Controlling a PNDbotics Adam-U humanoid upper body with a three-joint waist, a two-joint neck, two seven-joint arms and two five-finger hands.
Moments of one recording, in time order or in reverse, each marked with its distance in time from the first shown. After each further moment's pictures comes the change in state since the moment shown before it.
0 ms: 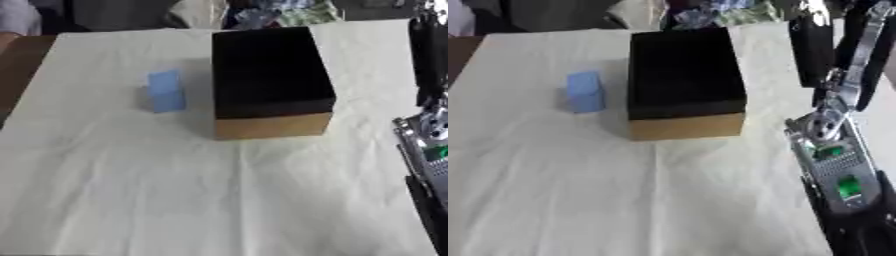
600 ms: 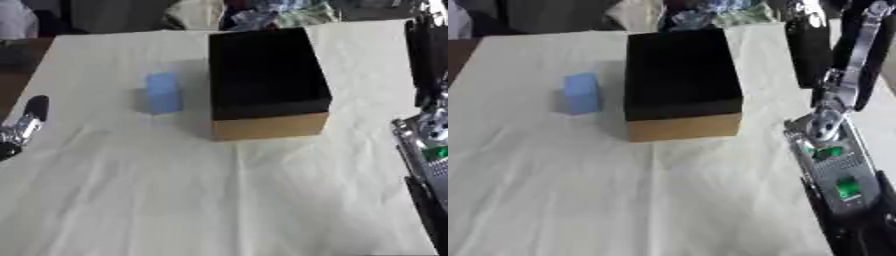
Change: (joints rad) left arm -0.150 0.336 -0.149 0.035 -0.143 0.269 -0.206; right arm 0.000 0.000 0.007 0.000 -0.001 0.002 0.008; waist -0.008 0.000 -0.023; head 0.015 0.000
